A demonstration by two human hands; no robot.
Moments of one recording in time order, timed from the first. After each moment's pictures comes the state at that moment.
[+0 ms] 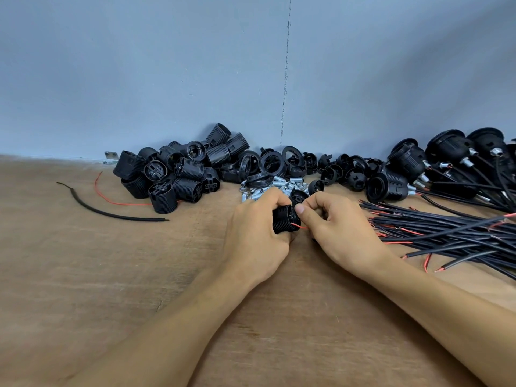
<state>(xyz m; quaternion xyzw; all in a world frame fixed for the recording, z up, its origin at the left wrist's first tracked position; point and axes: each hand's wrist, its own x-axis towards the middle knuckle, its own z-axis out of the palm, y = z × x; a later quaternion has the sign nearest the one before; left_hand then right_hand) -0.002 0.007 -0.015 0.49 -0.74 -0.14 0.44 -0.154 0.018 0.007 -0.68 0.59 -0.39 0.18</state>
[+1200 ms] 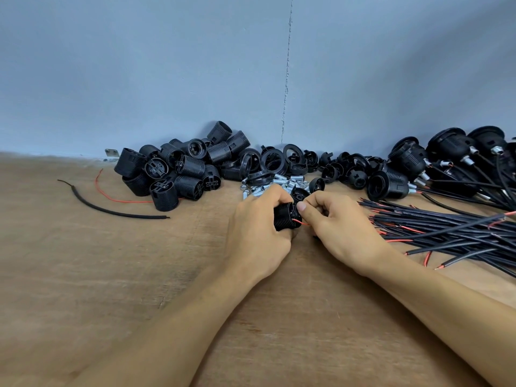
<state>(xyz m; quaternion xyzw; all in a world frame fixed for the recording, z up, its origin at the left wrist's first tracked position) -0.003 0.006 -0.016 0.49 -0.74 -0.14 0.44 -0.155 0.017 0.008 -0.68 0.59 -0.38 0.19</state>
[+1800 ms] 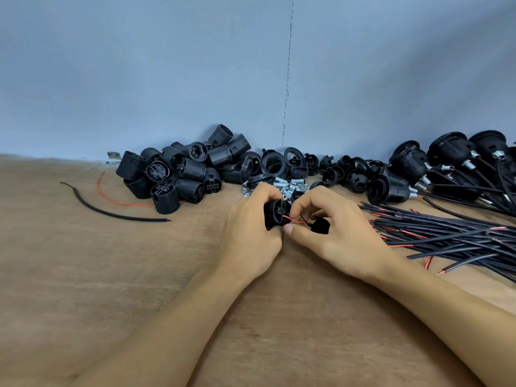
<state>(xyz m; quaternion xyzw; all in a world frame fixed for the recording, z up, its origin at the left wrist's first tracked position) 0.004 0.003 -0.014 0.50 -0.72 -0.17 0.45 -0.162 0.022 0.006 -0.77 0.47 -0.40 0.15</state>
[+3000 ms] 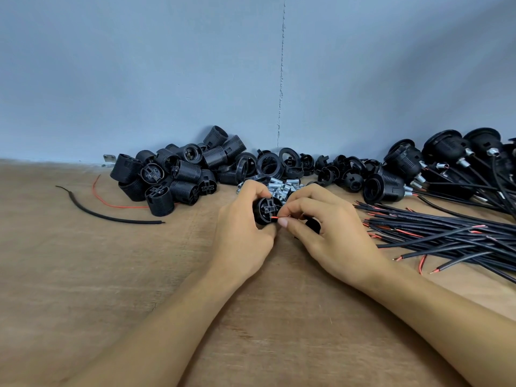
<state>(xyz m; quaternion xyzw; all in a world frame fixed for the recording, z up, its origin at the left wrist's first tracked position) 0.004 0.000 -0.018 0.48 -0.69 -0.19 0.51 -0.160 0.021 -0.001 -0.79 0.43 -0.43 0.08</state>
